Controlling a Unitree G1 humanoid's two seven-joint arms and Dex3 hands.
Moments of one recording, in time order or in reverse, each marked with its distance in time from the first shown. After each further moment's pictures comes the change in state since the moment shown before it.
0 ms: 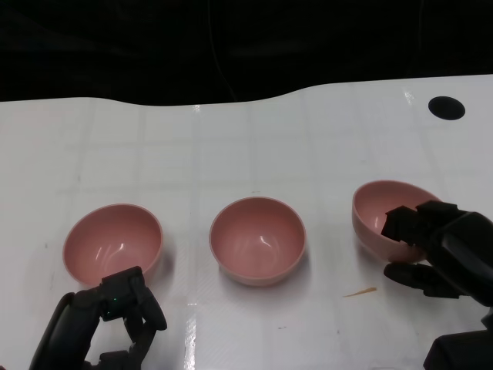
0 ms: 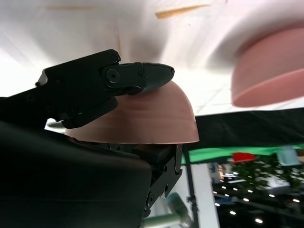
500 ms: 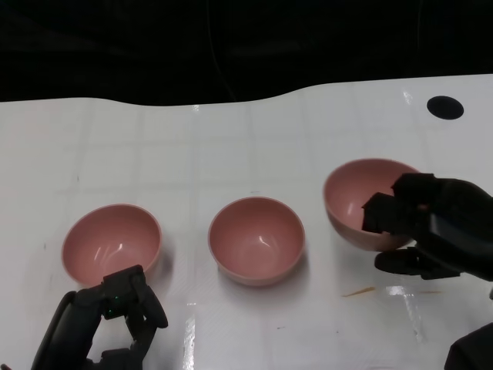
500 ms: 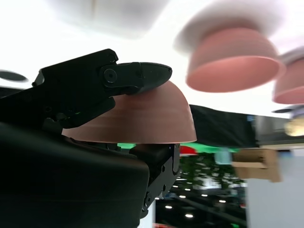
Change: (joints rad) left arm -0.026 -0.003 -0.003 0.050 0.002 -0.028 0.007; right arm -0.005 -0.110 -0.036 -0.345 0.004 -0.060 0.243
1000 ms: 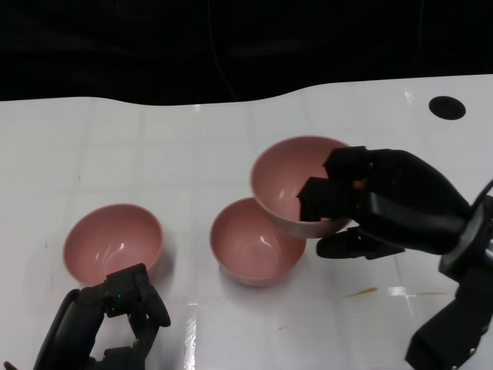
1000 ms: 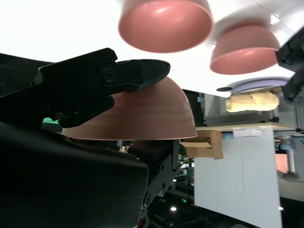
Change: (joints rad) left arm -0.010 0.000 -0.007 0.018 0.003 -0.009 0.001; right arm -0.101 0.145 -0.010 -0.110 0.029 -0.019 0.174
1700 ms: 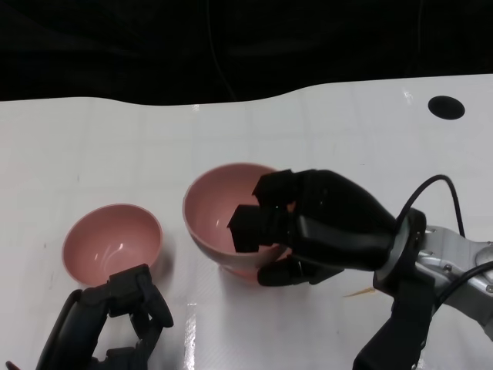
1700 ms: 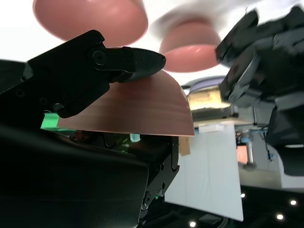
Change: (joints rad) left arm 0.004 -0.004 -0.003 -0.016 0.021 0.001 0.017; right arm -0.042 0.160 0.091 0.059 -0.071 -0.019 -0.019
